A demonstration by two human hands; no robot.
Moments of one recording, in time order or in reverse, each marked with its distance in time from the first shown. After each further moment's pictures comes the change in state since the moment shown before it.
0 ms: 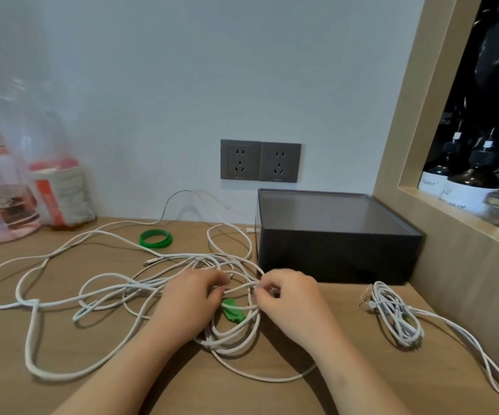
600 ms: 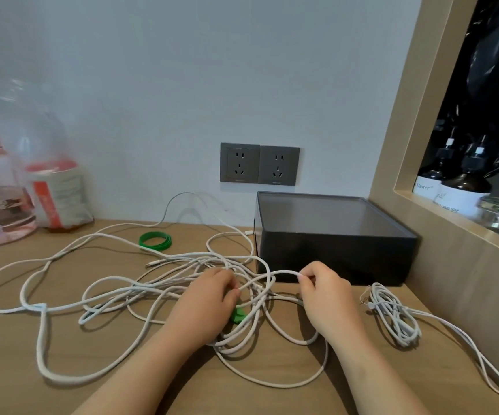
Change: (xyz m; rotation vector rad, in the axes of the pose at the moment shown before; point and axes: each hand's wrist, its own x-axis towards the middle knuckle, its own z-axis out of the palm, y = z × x) left_hand 0.001 0.012 0.004 -0.084 -0.084 0.050; right_hand 0.001 0.024 -0.013 -0.059 0.210 0.258
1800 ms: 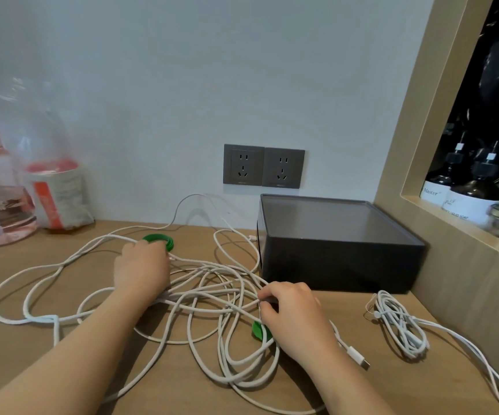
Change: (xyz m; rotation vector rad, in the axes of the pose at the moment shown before) left_hand 0.053 -0.085 -0.040 0.527 0.185 -0.377; right_hand -0.014 -0.030 0.019 -0.094 -0.176 -0.241
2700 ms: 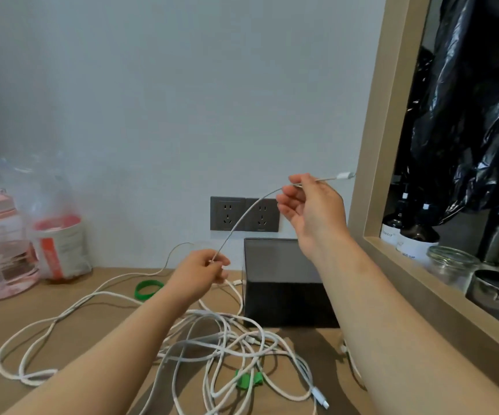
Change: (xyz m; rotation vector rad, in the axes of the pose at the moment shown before) left_hand -0.021 0.087 -0.089 -1.026 -0.239 0.143; right_hand 0.060 -0.066 -0.163 1.463 0.398 0.047
